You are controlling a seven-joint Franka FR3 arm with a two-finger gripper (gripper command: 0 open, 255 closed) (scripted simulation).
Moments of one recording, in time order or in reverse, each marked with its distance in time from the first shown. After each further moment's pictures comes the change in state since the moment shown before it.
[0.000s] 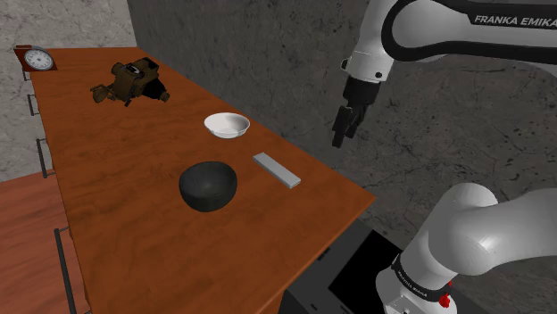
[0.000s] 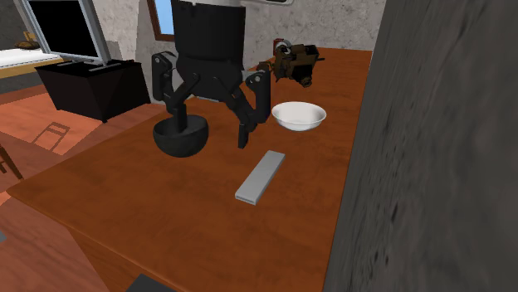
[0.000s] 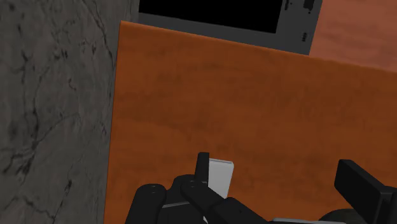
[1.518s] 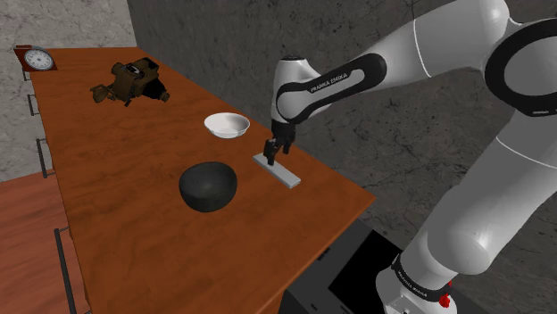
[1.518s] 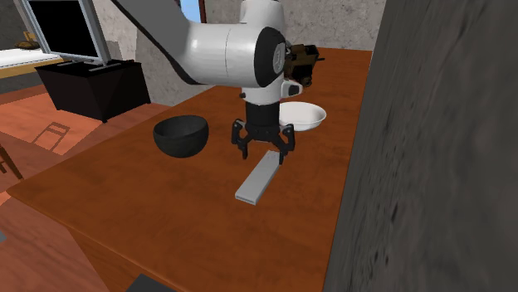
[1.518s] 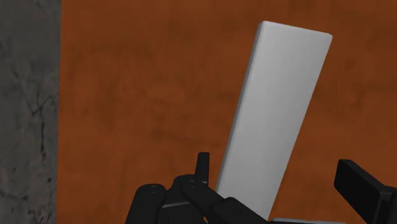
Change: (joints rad) arm -0.017 0.751 0.070 0.194 -0.121 0.587 0.043
